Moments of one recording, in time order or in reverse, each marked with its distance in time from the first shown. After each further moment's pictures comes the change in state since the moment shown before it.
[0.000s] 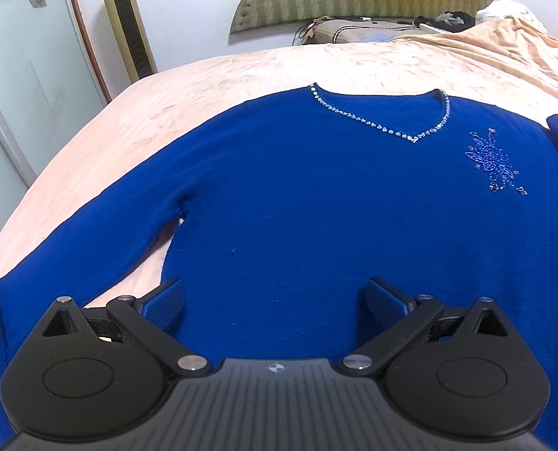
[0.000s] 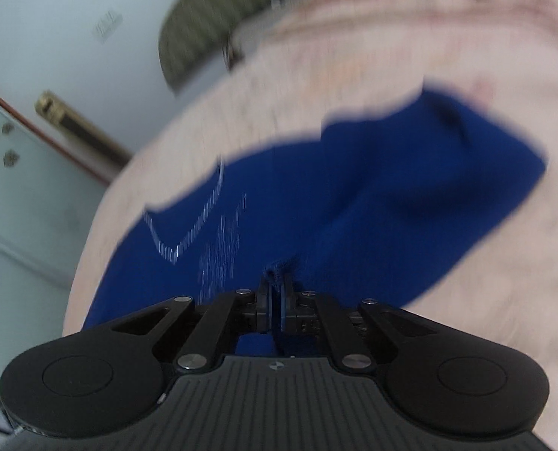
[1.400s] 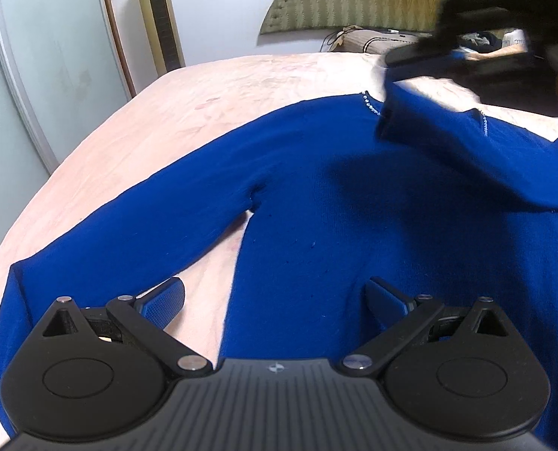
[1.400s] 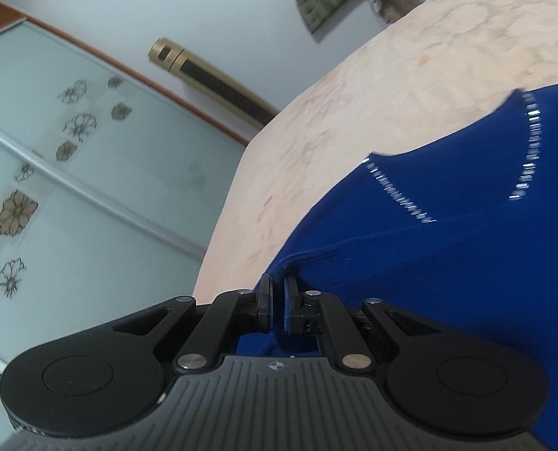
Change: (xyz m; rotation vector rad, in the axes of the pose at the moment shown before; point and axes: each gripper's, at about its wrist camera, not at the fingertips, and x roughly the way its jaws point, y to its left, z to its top) left arm -0.004 0.049 -0.009 -0.074 -0.018 0.020; right arm 0.118 0.216 -0.017 -0.101 0.122 0.390
